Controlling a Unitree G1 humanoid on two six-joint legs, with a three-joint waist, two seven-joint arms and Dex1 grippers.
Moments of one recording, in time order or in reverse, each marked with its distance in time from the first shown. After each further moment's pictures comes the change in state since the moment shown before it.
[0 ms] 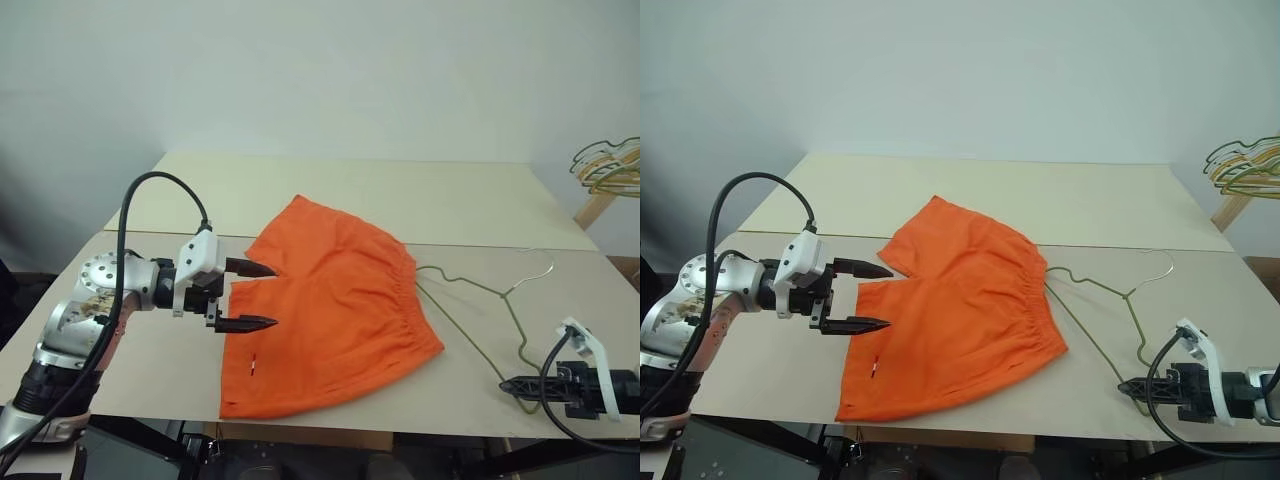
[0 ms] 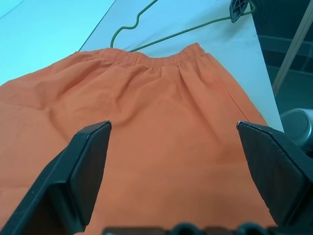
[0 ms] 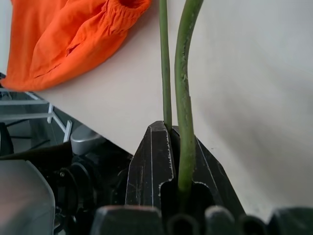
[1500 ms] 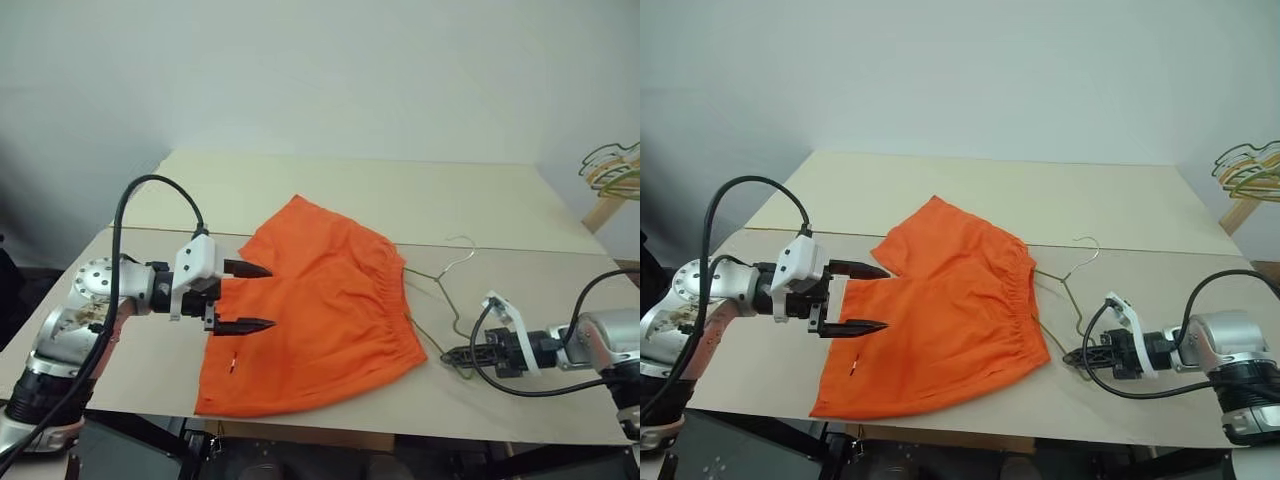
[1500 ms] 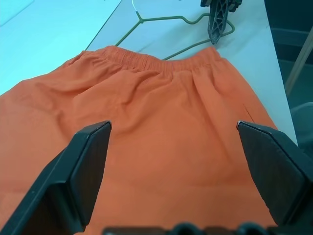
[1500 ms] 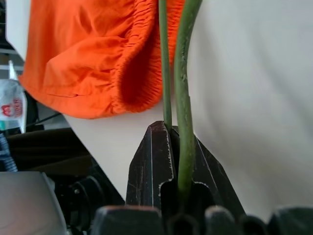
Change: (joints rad) left arm 0.048 0.024 0.020 -0.040 0.008 -0.024 0.043; right arm -0.494 0.203 0.437 0.275 -0.140 -0.010 0.079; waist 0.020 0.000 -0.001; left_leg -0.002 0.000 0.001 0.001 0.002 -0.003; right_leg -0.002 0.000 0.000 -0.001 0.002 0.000
